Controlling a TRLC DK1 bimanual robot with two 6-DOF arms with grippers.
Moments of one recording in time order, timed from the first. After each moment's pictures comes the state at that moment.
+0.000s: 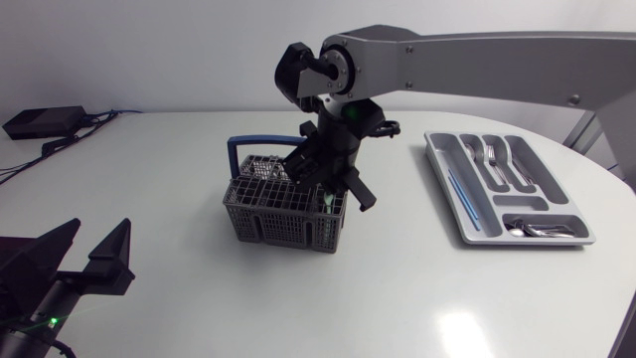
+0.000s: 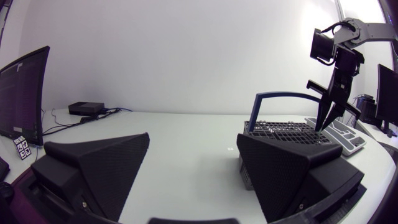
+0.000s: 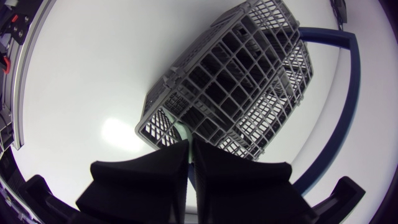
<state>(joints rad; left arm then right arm) -0.01 0.07 0.04 -0.04 0.01 -0.02 0.71 2.02 1.77 -1.07 0.17 -1.44</state>
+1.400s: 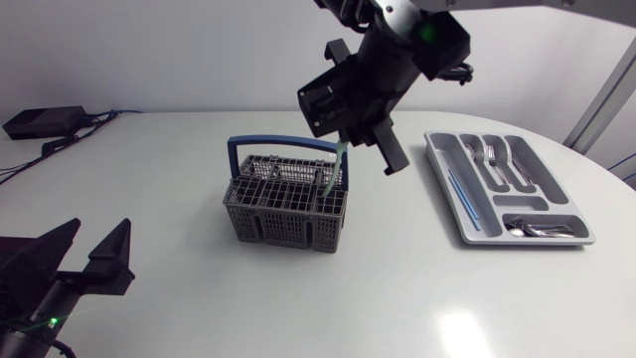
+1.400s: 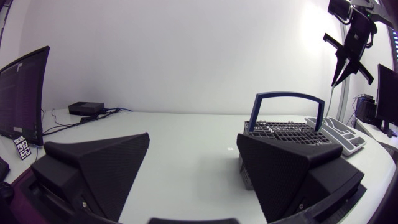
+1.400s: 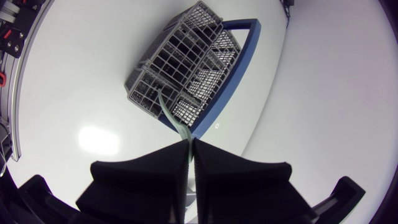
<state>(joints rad) -0.01 0.07 0.04 -0.04 0.01 -0.02 0.73 1.75 1.76 -1.05 0.25 -1.36</state>
